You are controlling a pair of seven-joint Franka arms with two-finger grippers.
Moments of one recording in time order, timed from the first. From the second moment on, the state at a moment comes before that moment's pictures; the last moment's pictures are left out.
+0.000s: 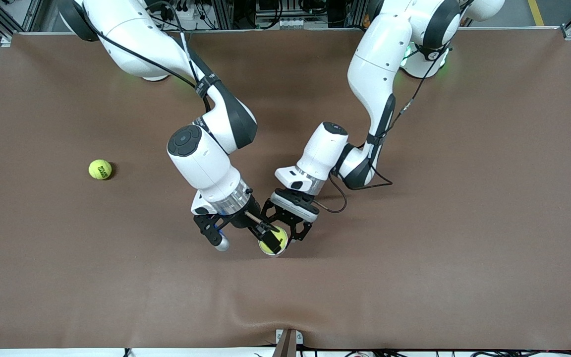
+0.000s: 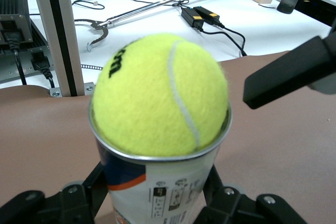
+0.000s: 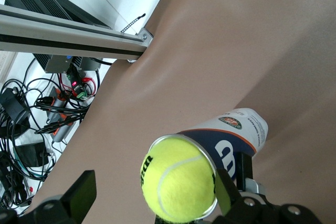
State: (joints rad) left arm -0.84 0.98 0.19 -1.41 -0.09 3.37 -0.34; right arm 0.50 0.76 0.07 -1.20 0.09 2.50 1.30
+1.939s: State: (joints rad) left arm -0.84 0.99 0.21 -1.41 -0.09 3.37 -0.33; right arm 0.48 0.75 0.07 -1.10 0.23 2.37 1.32
